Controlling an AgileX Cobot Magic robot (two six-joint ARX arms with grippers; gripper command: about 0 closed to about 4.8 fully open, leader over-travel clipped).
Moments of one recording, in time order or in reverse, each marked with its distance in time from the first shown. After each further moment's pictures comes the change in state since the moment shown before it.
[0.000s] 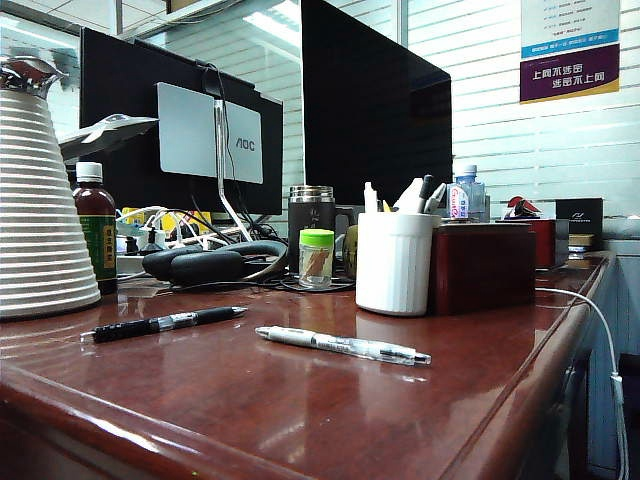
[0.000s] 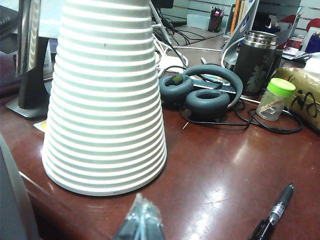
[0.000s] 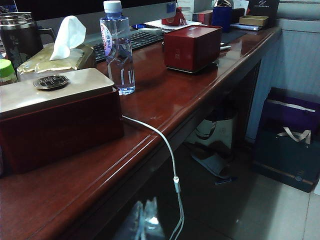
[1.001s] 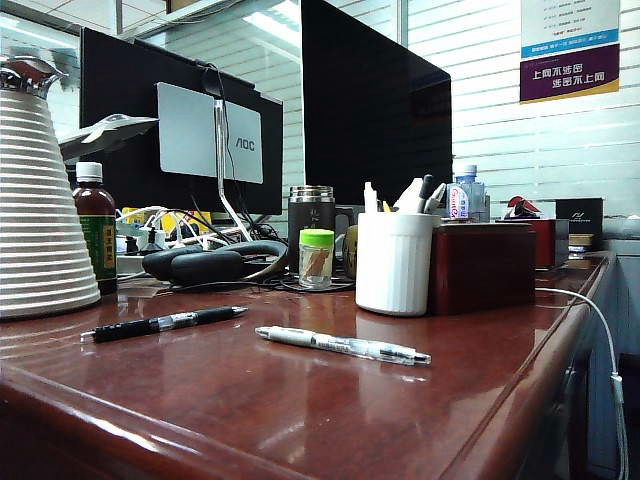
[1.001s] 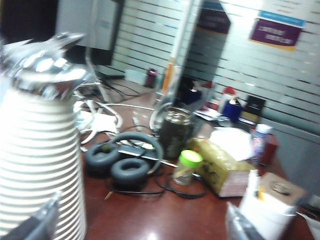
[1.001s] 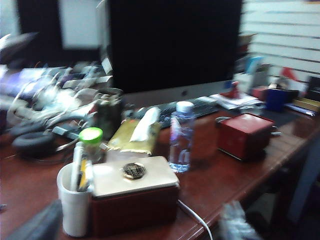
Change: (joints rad) left arm 0.000 0.006 0.271 -0.060 0.186 -0.178; right arm 0.000 0.094 0.434 -0.177 -0.243 -0.068
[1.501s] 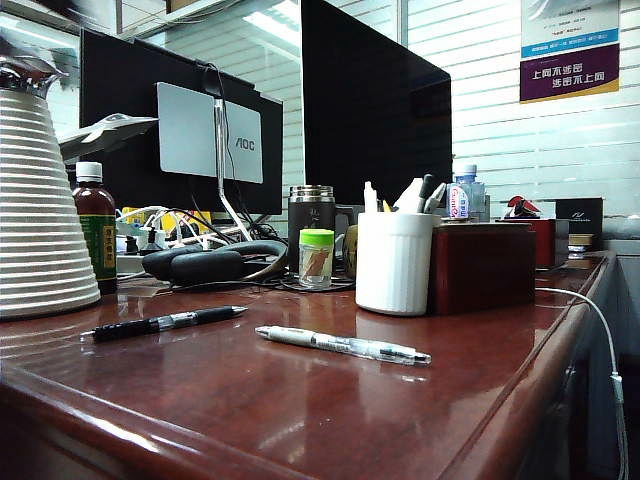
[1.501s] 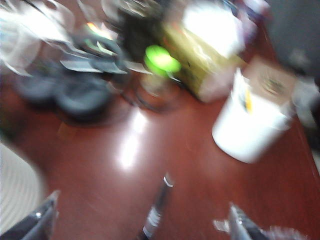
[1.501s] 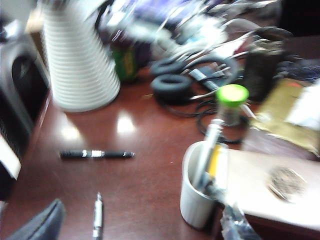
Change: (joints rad) left arm -0.218 0.812 0.486 -0.207 0.022 0.241; right arm 0.245 0.808 0.377 0.017 -0.325 -0.131
